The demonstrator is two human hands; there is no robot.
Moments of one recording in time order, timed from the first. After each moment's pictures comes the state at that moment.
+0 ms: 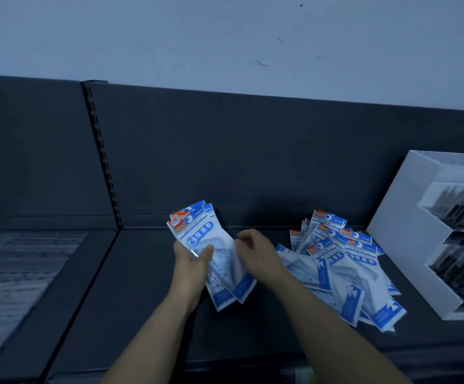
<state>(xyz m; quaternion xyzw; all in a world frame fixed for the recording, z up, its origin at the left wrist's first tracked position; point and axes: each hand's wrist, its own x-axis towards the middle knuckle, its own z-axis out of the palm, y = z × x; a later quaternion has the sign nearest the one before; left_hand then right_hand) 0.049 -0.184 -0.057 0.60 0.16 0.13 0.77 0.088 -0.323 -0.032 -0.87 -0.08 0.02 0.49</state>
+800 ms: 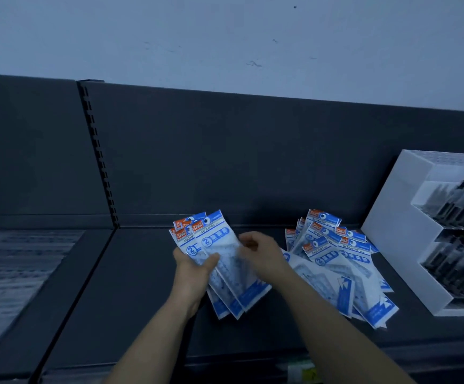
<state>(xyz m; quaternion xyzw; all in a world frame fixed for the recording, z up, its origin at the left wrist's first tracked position) 0.039 -0.196 -0.062 0.61 0.17 0.09 0.77 0.085 -0.342 -0.030 -0.87 -0.08 0.05 0.49</state>
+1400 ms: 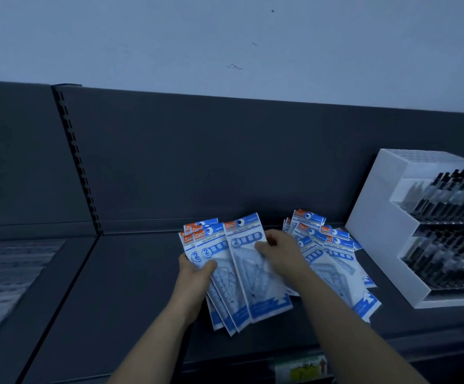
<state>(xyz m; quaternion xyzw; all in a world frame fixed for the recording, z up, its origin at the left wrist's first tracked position) 0.044 -0.216 -0.065 0.62 0.15 0.02 0.77 0.085 -0.392 -0.018 -0.85 0.00 0.00 0.53</state>
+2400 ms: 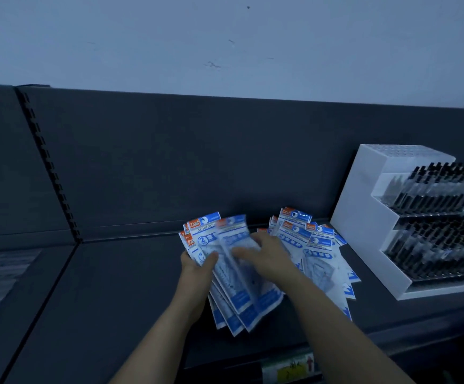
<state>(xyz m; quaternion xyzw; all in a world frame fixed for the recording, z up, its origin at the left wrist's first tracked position) 0.055 -0.248 -0.059 0.62 0.12 0.03 0.77 0.086 -0.402 -0.024 -0.89 0.01 0.05 0.46</state>
